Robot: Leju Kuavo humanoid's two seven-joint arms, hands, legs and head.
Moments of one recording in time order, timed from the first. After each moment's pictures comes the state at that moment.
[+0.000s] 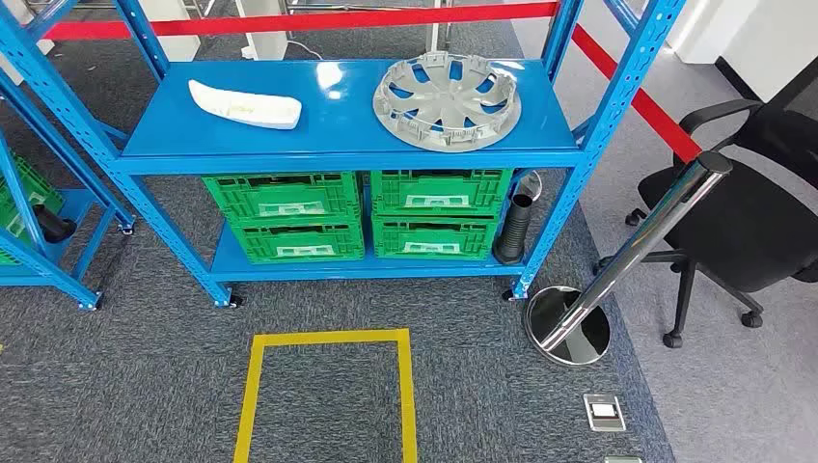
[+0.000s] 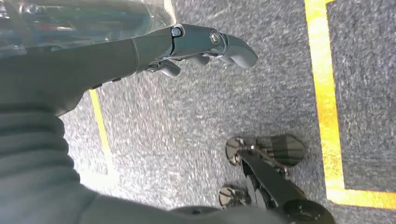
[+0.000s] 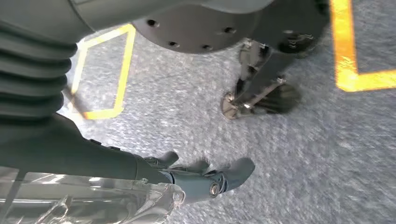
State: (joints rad) left arm 0.15 0.00 -0.01 -0.34 0.00 0.00 0.00; right arm 0.17 0.00 0.01 -0.46 0.00 0.00 0.00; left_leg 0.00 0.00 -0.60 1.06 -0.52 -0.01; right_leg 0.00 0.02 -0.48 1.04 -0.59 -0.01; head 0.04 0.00
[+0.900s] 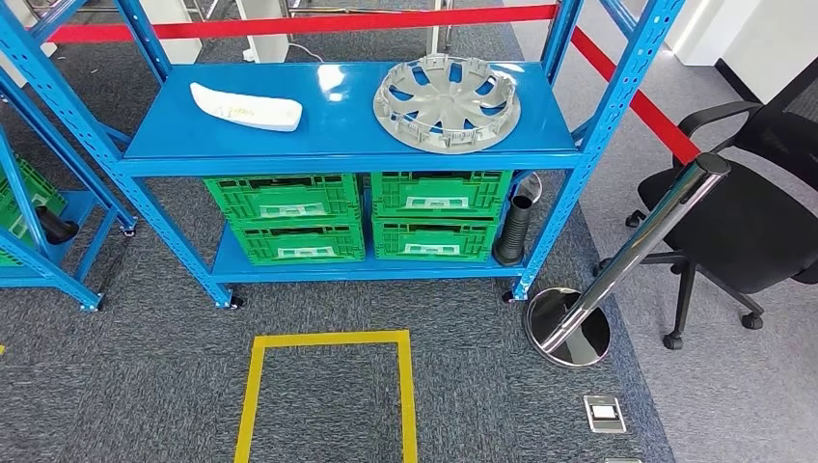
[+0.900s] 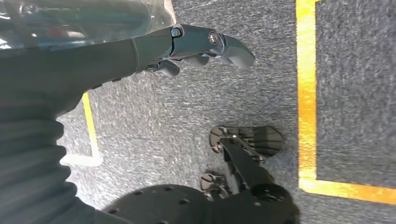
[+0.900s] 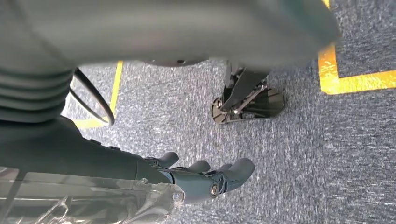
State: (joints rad) left arm 0.12 -0.01 -0.11 -0.37 0.17 0.07 0.00; right arm 0.12 0.00 0.12 -0.42 -0.14 -0.05 0.02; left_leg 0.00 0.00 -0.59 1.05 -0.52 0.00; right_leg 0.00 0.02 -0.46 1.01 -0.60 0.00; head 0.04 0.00
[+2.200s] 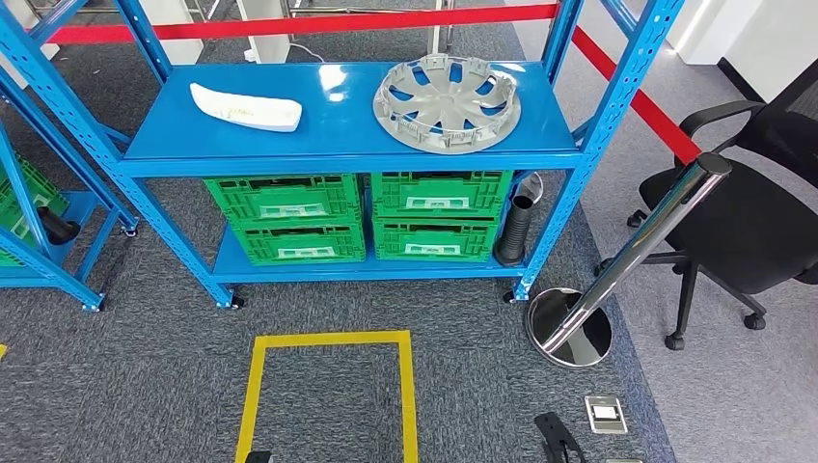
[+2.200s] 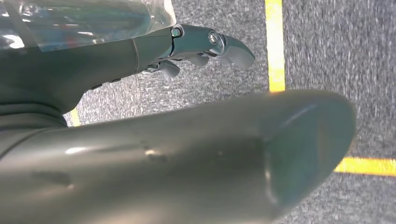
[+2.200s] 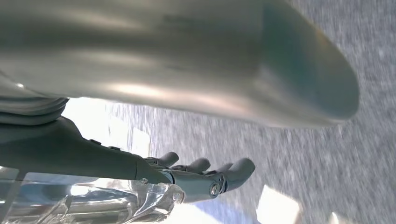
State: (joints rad) left arm -0.03 -0.01 -0.80 -0.37 0.79 0.35 0.00; right arm -0.12 -0.22 0.72 -0.50 -0.26 -0.33 0.30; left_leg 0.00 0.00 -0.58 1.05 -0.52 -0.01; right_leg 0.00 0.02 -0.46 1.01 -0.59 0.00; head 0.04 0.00
